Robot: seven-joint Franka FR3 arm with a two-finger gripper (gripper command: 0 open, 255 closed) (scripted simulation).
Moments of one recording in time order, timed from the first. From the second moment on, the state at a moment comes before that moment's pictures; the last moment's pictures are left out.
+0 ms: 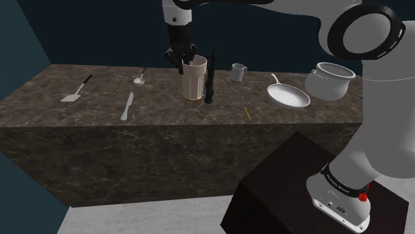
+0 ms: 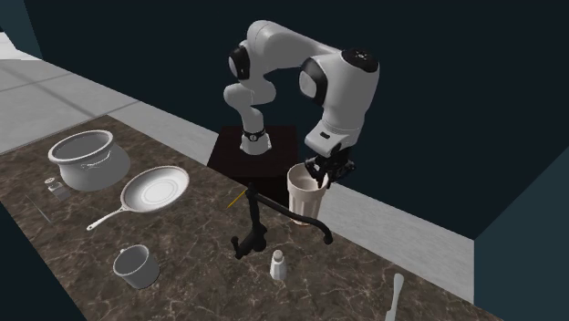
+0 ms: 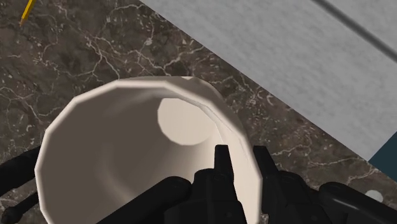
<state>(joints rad) 0.25 0.55 0.27 -1.11 -0.17 1.55 0.50</state>
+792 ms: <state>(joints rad) 0.26 0.59 0.27 -0.88 -0.18 1.37 0.47</state>
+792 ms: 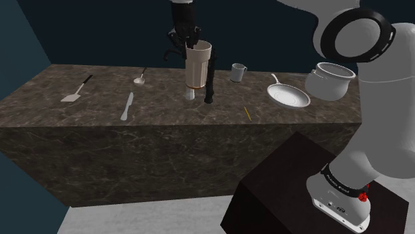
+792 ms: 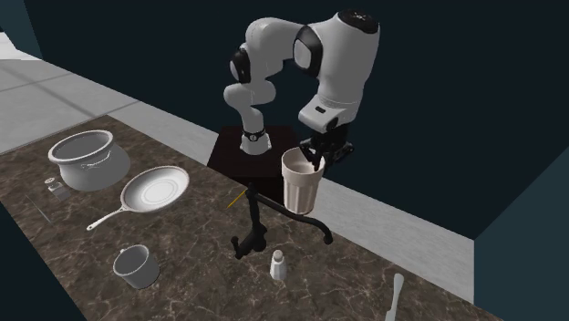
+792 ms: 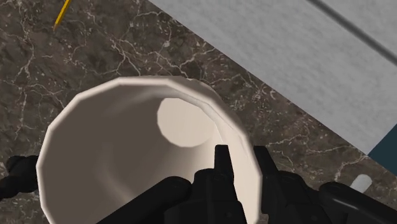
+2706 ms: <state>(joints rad) -0.21 0.17 0.07 -1.37 -0.09 1.47 -0.14</state>
